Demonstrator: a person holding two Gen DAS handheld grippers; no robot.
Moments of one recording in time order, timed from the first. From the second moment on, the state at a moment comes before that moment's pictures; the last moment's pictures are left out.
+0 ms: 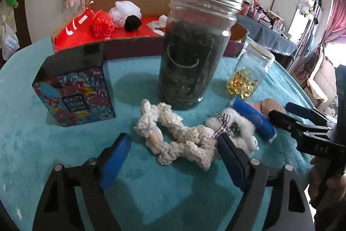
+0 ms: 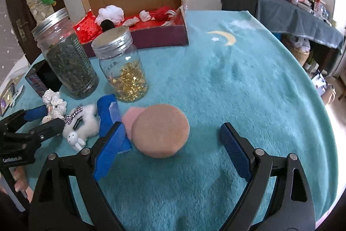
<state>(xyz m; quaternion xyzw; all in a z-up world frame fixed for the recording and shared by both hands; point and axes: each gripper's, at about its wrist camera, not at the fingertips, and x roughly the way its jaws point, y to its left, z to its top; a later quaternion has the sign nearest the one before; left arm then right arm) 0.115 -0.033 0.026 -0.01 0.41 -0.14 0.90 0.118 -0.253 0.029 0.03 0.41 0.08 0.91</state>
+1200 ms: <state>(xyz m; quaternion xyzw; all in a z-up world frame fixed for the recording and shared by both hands) 0.096 -0.012 0.032 -0.01 0.43 -0.22 0.88 0.085 -0.183 0.050 -0.01 0.37 0.21 0.90</state>
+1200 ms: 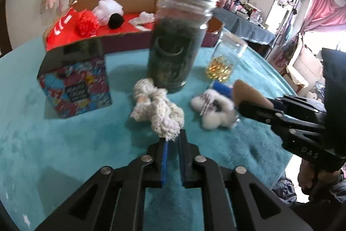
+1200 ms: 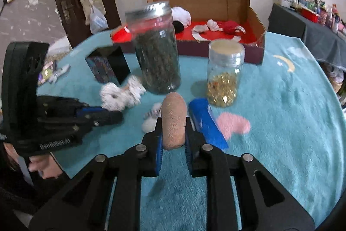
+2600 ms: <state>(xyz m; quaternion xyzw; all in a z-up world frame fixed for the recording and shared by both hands) 0.097 -0.017 0.059 -0.01 0.39 -0.22 0.89 0.080 -0.174 0.060 0.01 0.32 0.24 0.91</state>
